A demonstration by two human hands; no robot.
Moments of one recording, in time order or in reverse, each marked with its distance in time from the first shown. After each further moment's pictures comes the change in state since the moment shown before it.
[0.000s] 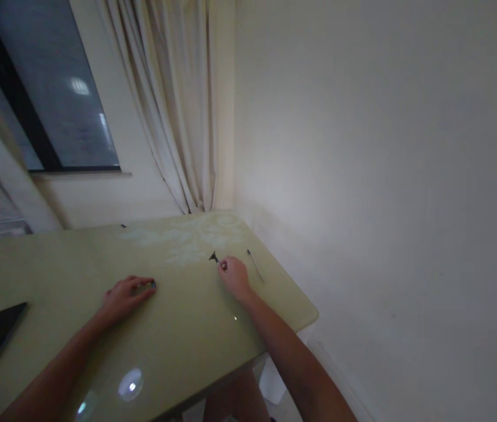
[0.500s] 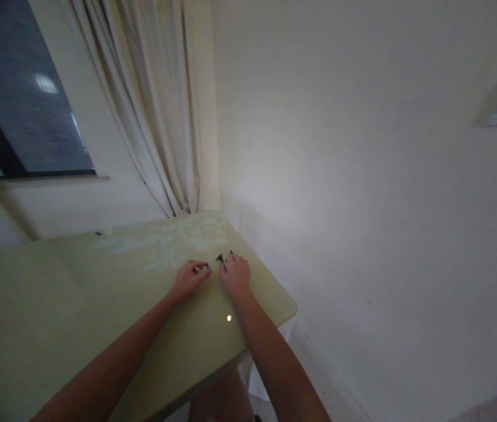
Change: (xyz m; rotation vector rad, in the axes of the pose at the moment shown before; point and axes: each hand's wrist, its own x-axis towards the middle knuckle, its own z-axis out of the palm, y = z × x) left_hand 0.036 0.197 0.099 -0.237 -0.062 0.155; right_hand -0.012 0.045 -0.022 -0.322 0.156 0.055
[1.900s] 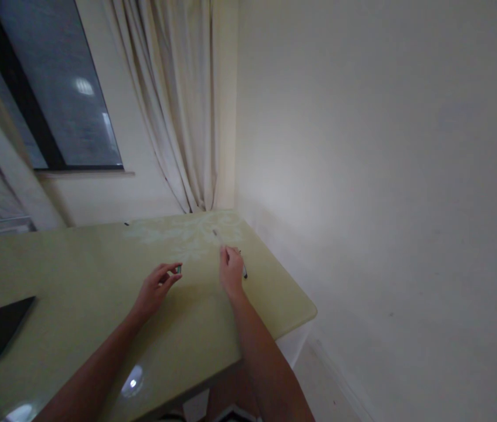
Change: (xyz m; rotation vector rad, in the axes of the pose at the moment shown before) left_hand -0.066 -0.088 -0.087 -0.450 0.287 0.233; right_hand 0.011 -0.071 0.016 0.718 0.305 -0.047
